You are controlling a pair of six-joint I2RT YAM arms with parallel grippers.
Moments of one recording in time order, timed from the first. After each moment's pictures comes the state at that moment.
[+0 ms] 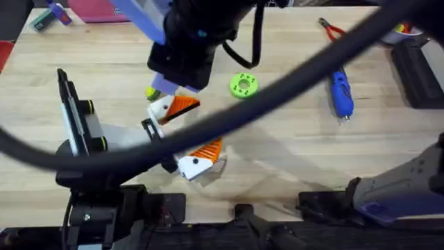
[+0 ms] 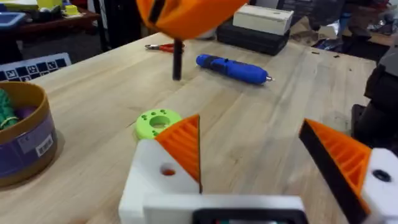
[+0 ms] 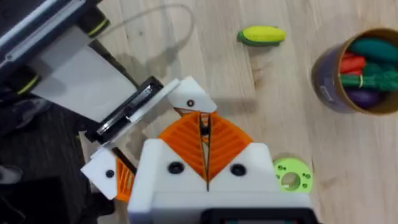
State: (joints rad) left arm 0.05 0.01 0.01 -0.11 1.09 0.03; right arm 0.99 1.81 2.06 -1.26 -0.16 -0.35
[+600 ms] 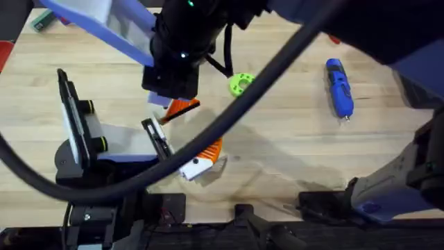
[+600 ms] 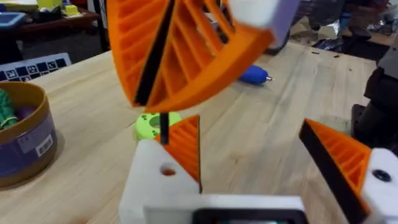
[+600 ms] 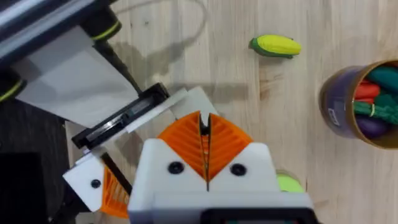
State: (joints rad) left arm 0.05 0.01 0.01 -0.11 1.09 0.03; right arm 1.02 1.88 2.06 -1.24 -0.17 -0.47
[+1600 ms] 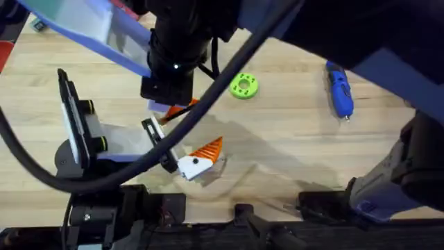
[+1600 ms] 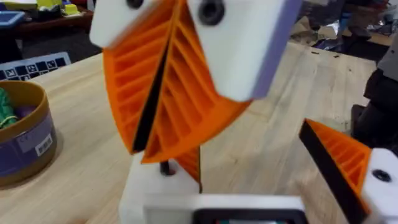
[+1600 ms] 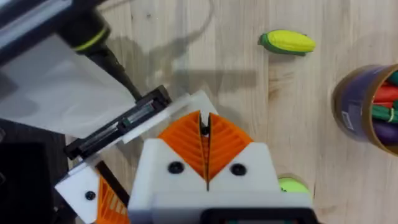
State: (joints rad) left arm 0.05 0.01 0.01 -0.11 1.09 0.03; right arm 1.03 1.93 2.05 -1.24 -0.17 -0.47
